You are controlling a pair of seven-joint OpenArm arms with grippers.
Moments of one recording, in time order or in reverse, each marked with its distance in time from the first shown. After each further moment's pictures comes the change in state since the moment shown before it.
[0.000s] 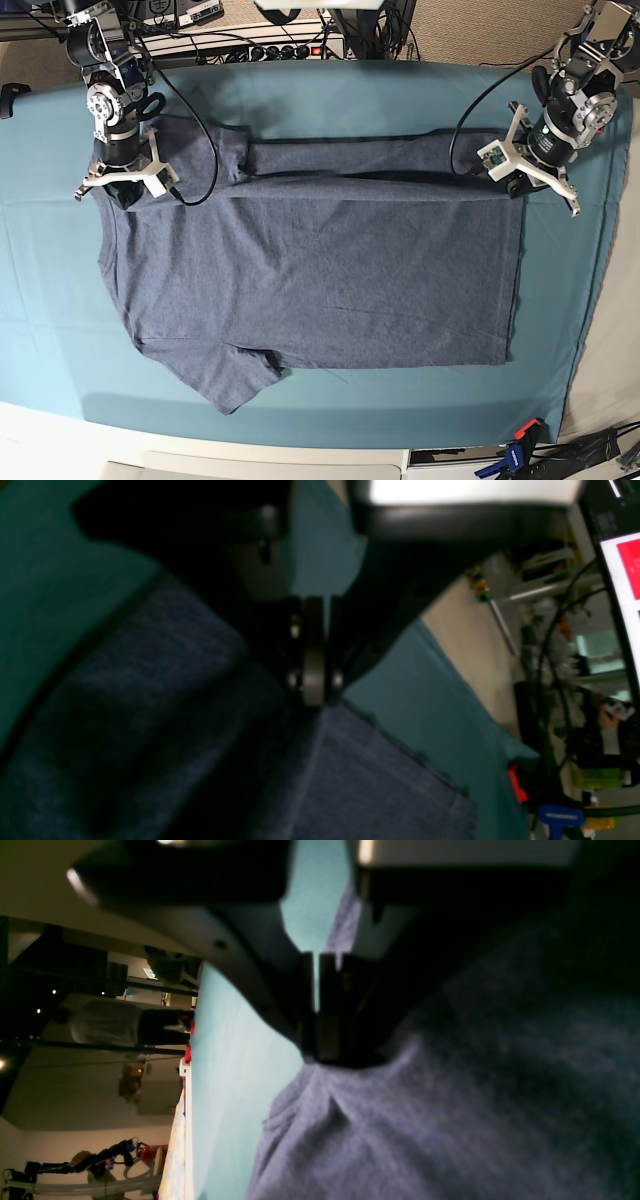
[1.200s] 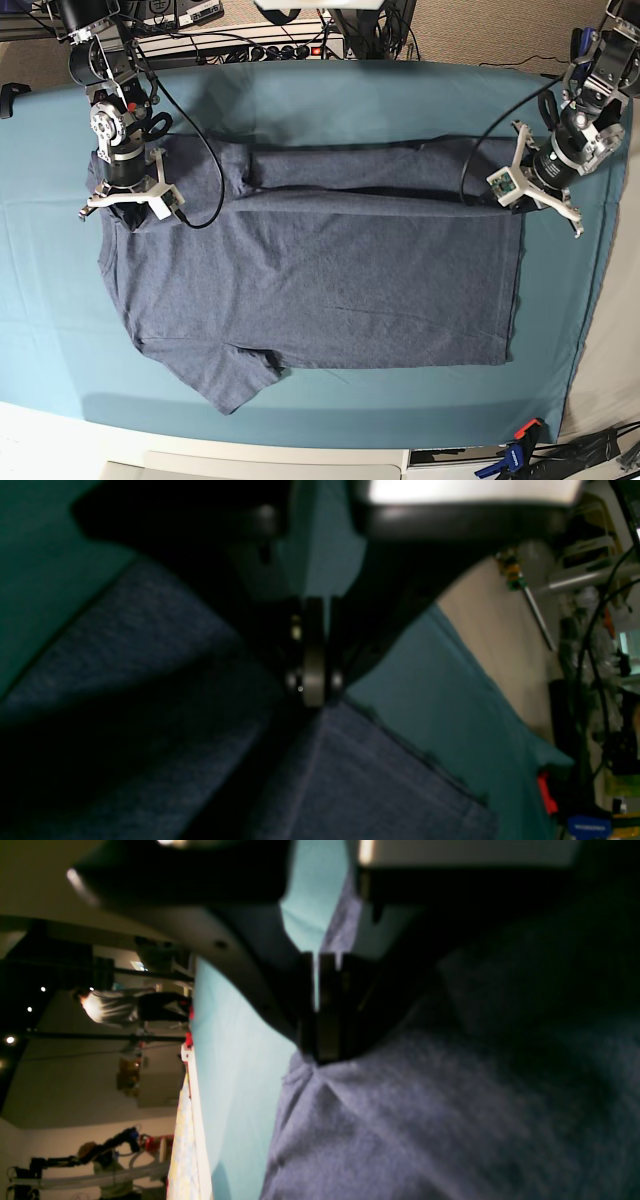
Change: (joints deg) left arm -7.4 0.0 0.0 -7.3 -6.7 -5.0 -2.3; right arm 5.4 0.1 -2.4 0.0 3.0 0.4 -0.9
